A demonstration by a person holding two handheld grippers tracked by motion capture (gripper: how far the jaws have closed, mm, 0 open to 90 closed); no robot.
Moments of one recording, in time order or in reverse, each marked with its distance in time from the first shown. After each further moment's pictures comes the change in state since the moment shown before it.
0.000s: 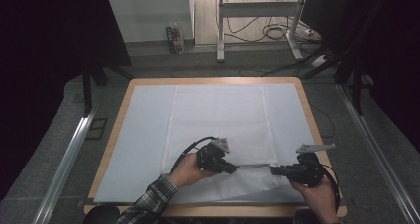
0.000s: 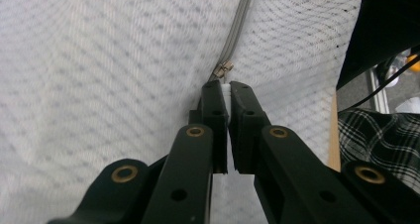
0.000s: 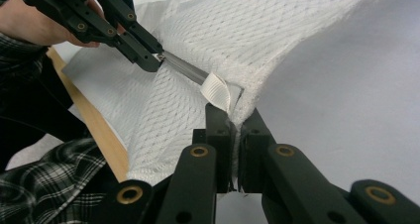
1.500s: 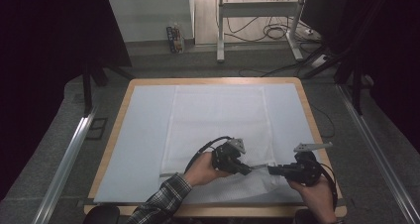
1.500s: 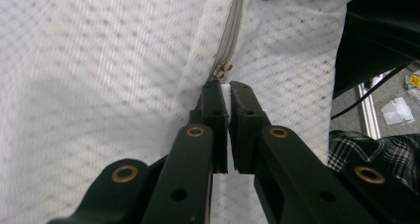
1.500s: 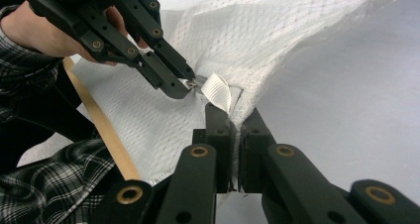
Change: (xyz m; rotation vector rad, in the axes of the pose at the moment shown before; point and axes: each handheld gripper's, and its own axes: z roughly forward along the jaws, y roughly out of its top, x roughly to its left) left arm -0.008 0.035 0.026 0.005 -0.040 0.055; right arm 0.003 0.004 0.004 0.006 0.025 -0.004
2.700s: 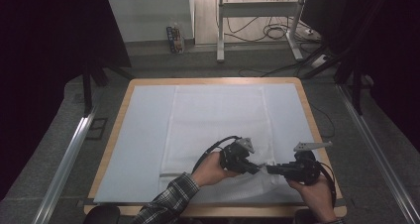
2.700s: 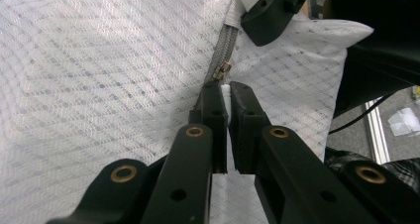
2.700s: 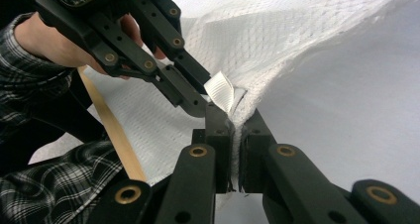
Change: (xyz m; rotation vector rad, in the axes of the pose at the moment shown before) left arm -0.009 0.021 0.010 -0.030 0.014 -0.014; right arm -0.001 0.002 0.002 -0.019 0.042 -0.021
